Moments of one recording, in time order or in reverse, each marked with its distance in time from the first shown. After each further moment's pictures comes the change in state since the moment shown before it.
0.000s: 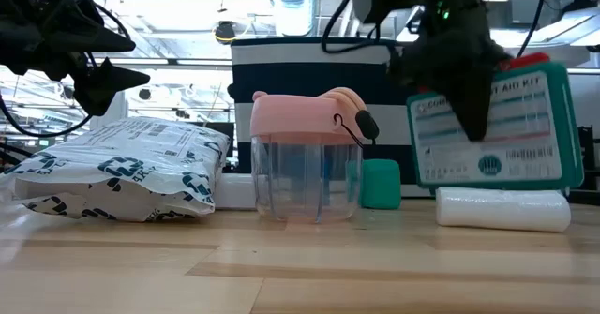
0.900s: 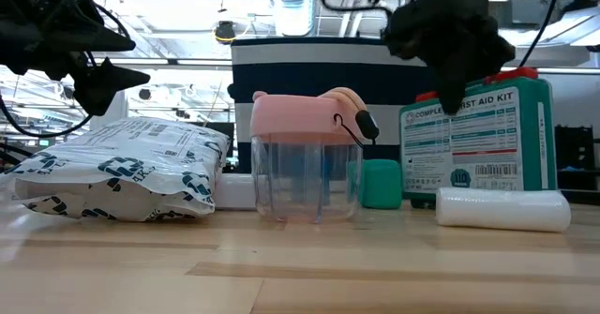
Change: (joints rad) left arm 0.000 0.000 0.000 0.011 0.000 0.000; right arm 0.024 -0.078 0.004 0.086 0.041 0.050
